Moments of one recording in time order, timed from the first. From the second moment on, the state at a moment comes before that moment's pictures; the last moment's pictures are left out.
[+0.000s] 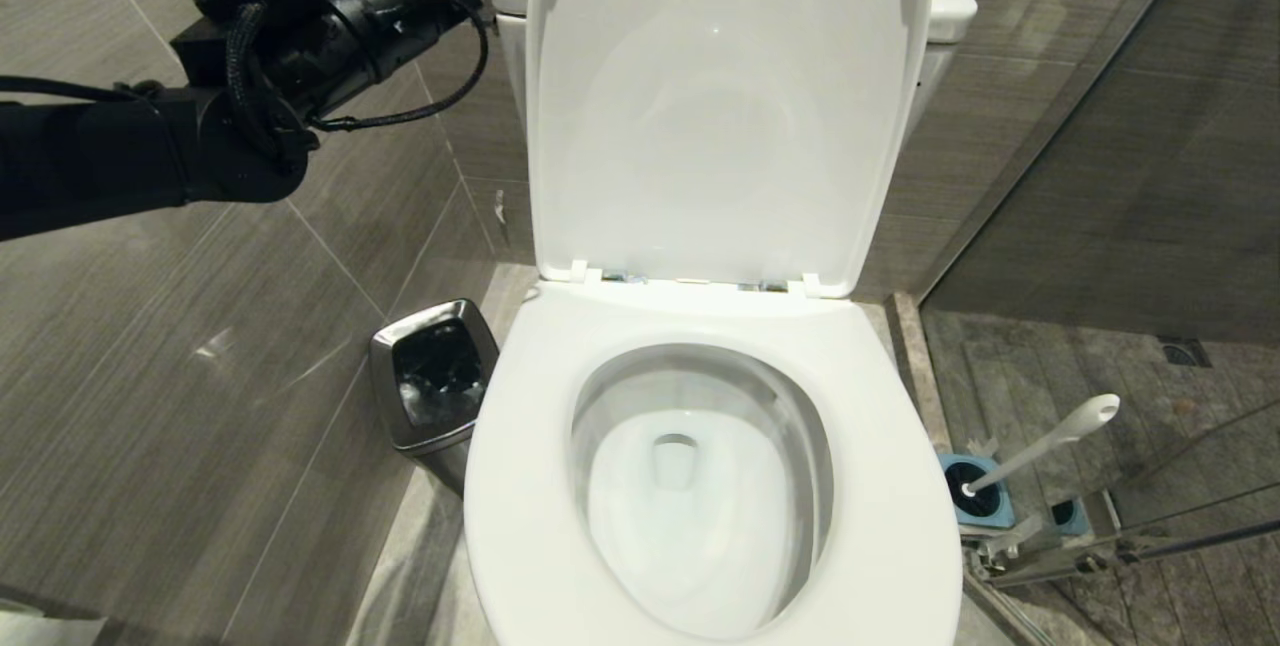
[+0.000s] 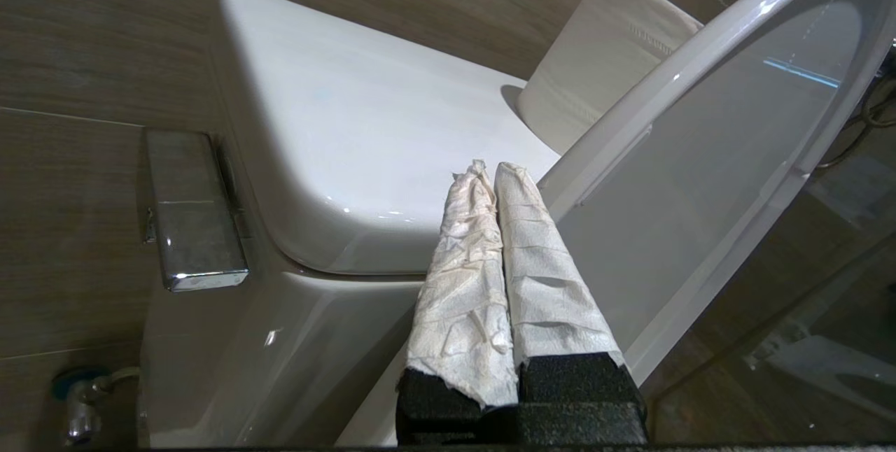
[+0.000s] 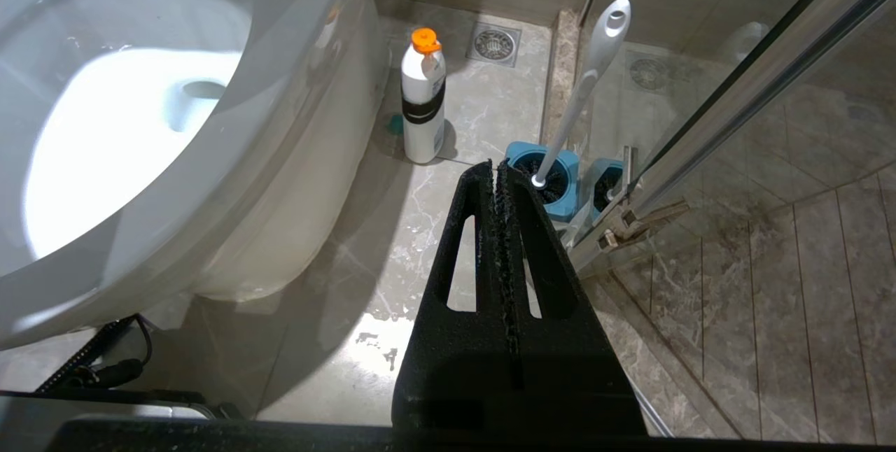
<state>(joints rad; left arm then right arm) -0.27 2.04 -1.95 -0.59 -0.44 -0.43 0.00 0.00 0.00 0.01 0.00 -0.02</state>
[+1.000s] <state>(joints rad) -0.28 2.08 -1.95 -0.60 -0.44 -0.35 0.00 0.00 0.00 0.01 0.00 -0.02</state>
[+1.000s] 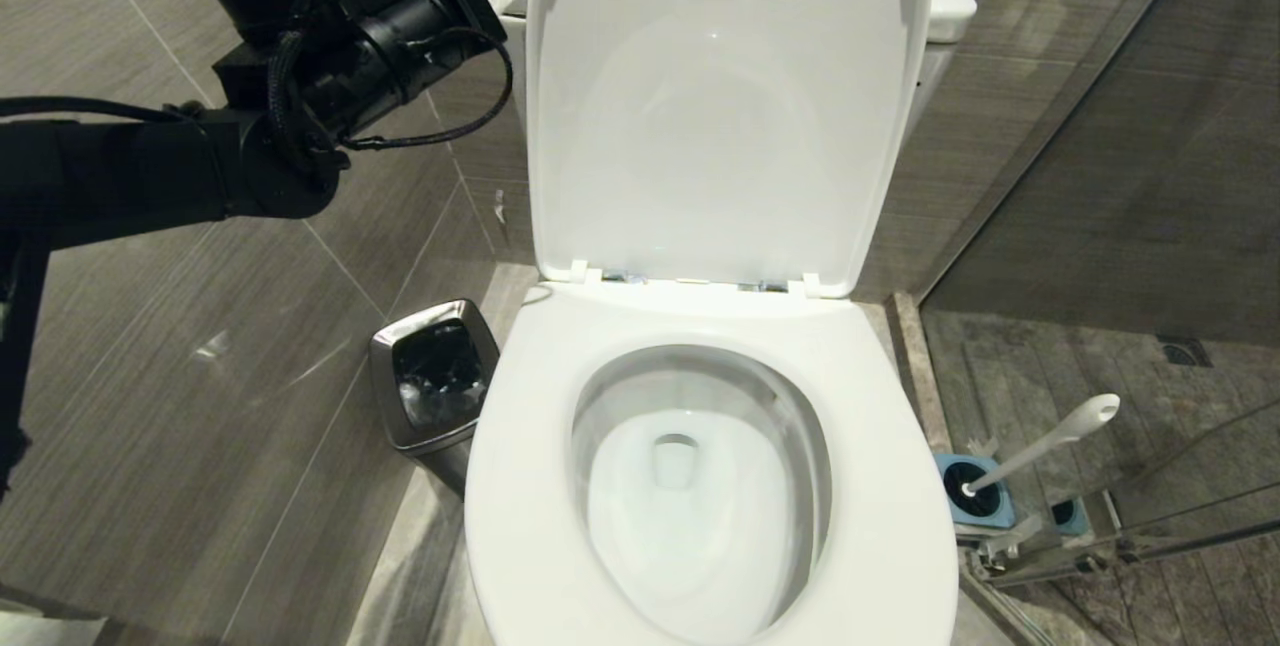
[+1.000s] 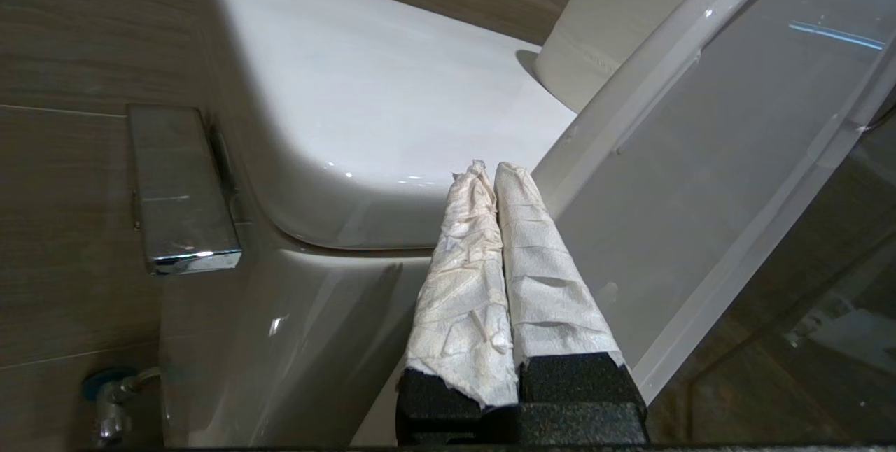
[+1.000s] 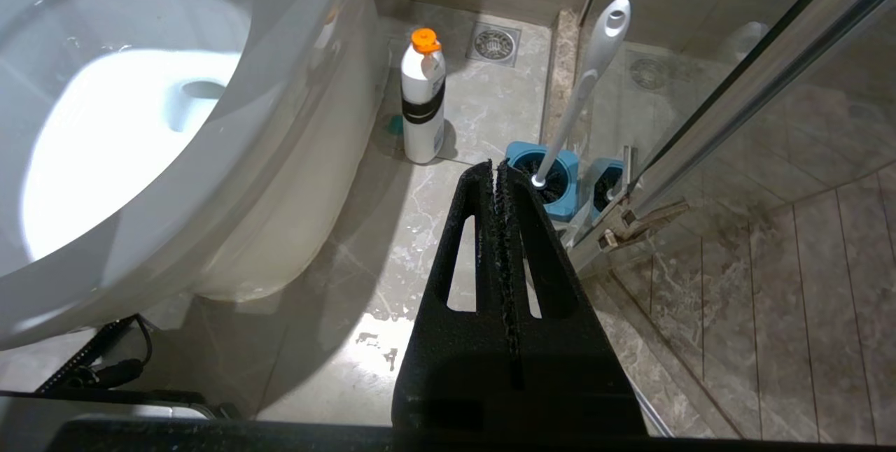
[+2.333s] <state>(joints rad) -0.27 2.10 -1.95 -0.60 -0.64 -0.37 0.00 0.00 0.00 0.01 0.00 -0.02</state>
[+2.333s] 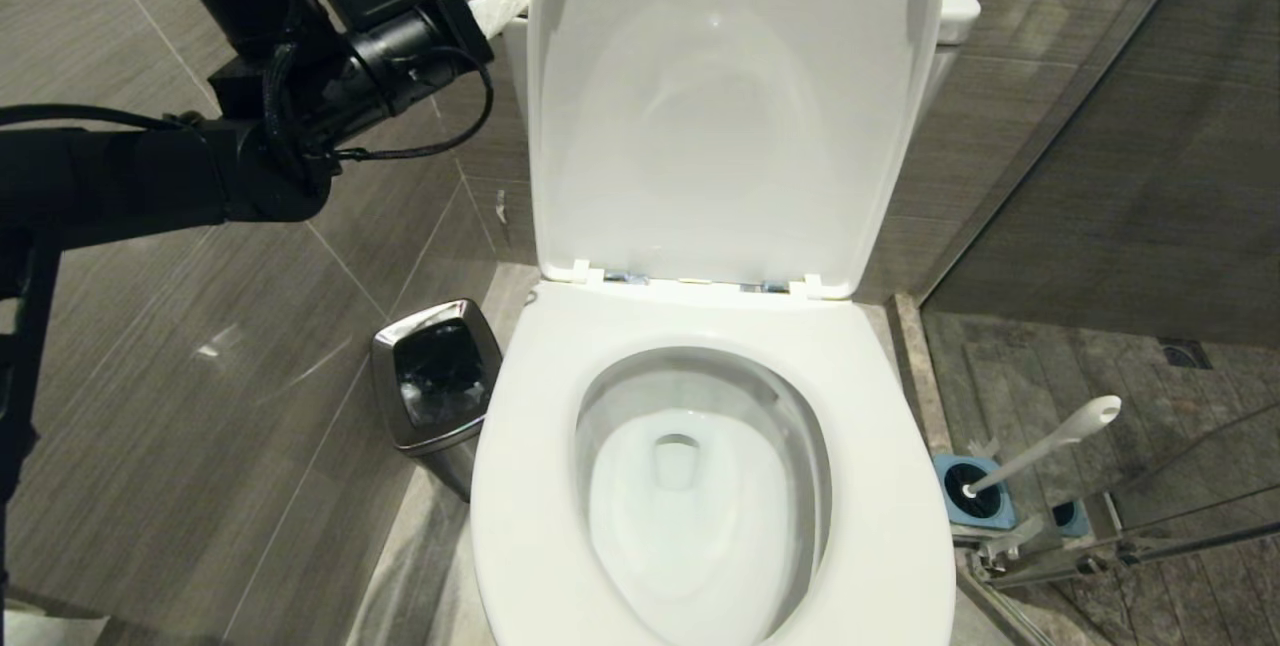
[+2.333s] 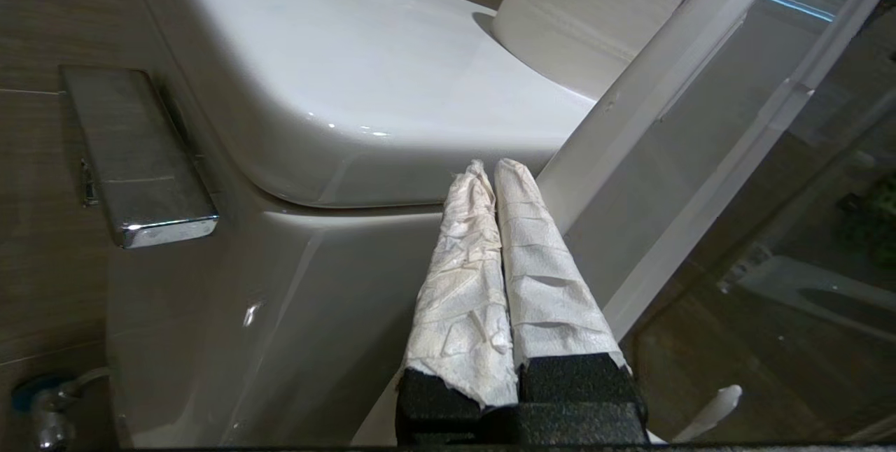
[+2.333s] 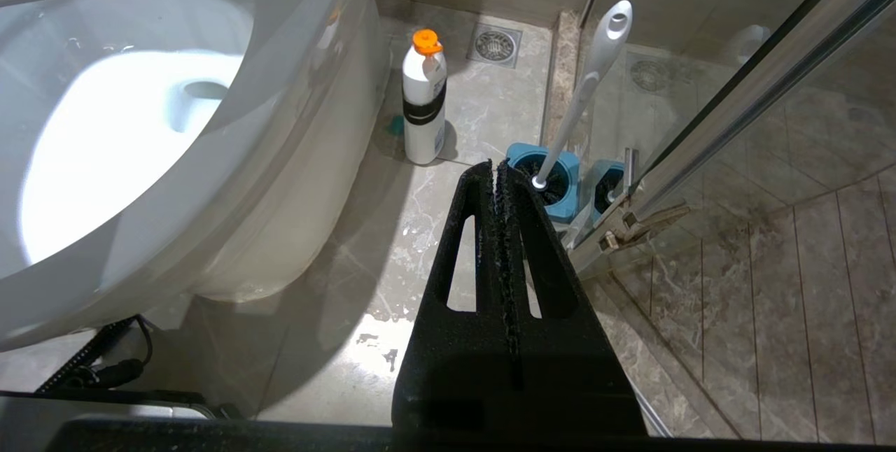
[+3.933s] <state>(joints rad) -0.08 1.85 -1.82 -0.38 -1.29 -0.50 0.00 0.00 0.00 0.01 0.00 -0.02</state>
